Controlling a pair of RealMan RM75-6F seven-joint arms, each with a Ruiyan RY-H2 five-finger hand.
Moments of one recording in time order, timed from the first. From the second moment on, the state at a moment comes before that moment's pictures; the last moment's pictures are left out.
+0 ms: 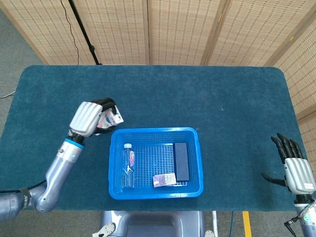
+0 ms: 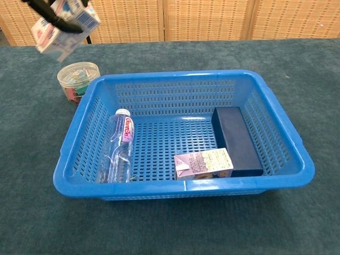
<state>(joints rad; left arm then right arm) -0.72 -1.28 -0.27 -1.75 1.14 1.14 0.22 0.11 -1.09 0.08 -1.61 -1.51 1.45 0.17</state>
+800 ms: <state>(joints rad) -0.58 -1.19 -0.06 -1.53 1.47 1.08 -0.25 0.12 -1.10 0.07 -1.63 -1.53 1.44 0.14</state>
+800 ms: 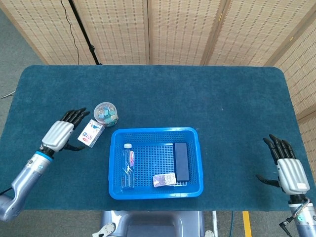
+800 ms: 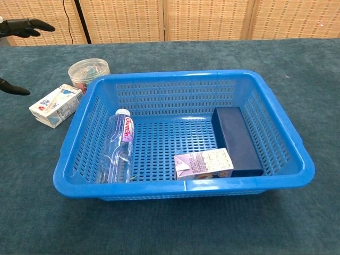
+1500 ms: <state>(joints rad) -0.81 -1.10 -0.12 -2.04 1.34 0.80 0.09 0.13 -1.05 0.10 -1.60 -1.44 1.39 0.24</state>
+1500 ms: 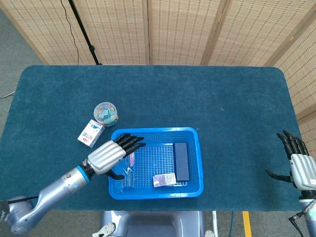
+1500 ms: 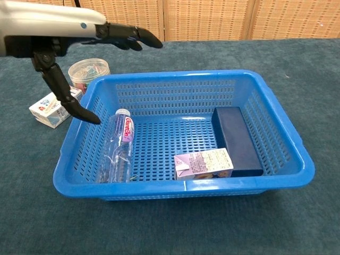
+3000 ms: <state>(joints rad) -1.08 -1.68 -0.10 -1.77 0.80 0.90 0.46 0.14 -1.03 0.10 -1.59 -1.43 1.34 0.31</state>
